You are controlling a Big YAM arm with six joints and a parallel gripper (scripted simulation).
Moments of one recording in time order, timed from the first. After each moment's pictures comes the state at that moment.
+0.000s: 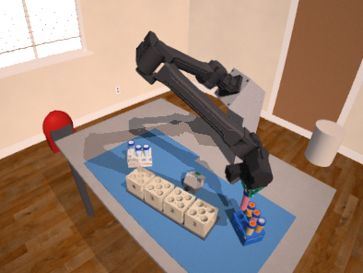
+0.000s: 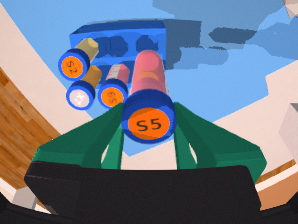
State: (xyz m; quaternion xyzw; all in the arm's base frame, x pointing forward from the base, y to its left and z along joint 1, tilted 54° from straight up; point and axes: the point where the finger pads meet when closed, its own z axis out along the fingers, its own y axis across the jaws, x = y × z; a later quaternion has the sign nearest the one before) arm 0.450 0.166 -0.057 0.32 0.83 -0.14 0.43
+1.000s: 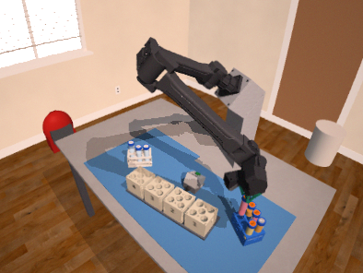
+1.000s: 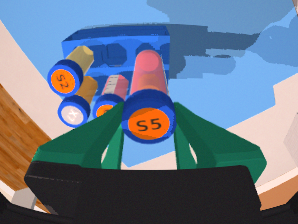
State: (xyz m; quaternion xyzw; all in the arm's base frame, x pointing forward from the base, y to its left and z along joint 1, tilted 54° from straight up) arm 0.471 0.151 -0.074 0.31 0.83 -0.14 0.43
